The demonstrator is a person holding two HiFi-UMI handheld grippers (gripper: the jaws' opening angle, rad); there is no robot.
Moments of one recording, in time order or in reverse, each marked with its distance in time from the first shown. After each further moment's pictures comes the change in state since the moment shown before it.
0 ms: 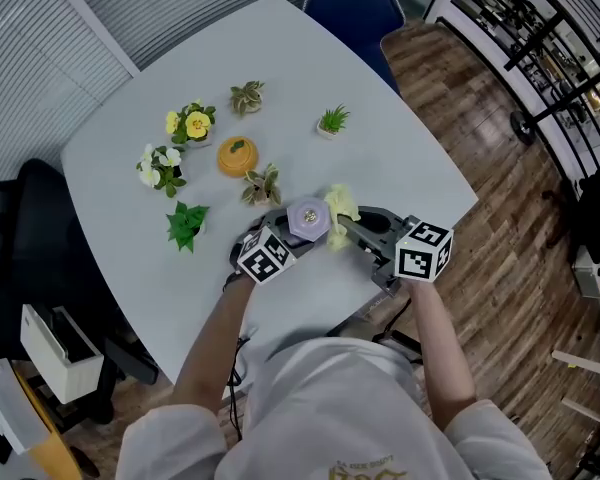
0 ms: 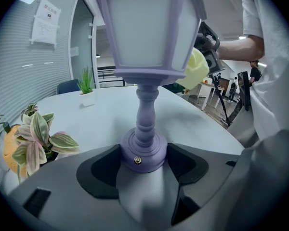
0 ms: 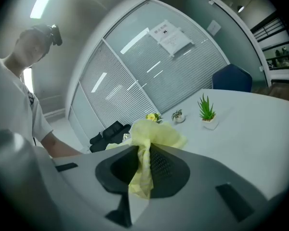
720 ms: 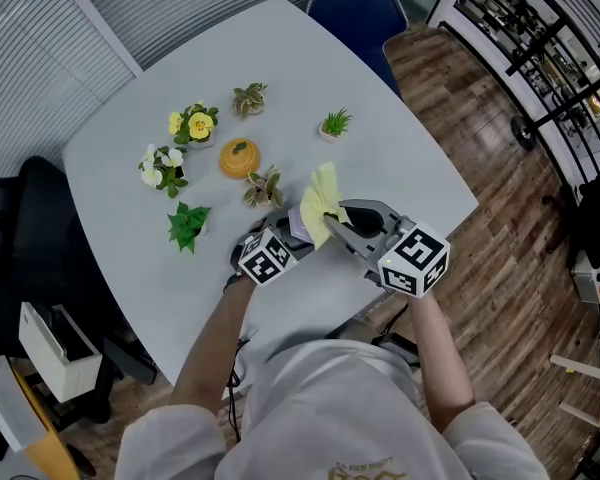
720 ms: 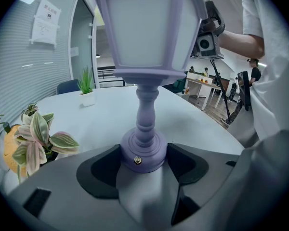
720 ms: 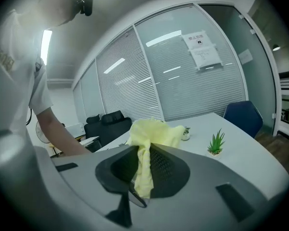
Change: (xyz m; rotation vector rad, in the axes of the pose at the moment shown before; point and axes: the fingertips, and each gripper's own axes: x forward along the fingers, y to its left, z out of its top) left arm 0.000 0.000 0.000 -0.001 0.000 -0.001; right arm 0.017 0.041 0.035 -0.374 0.042 -0.061
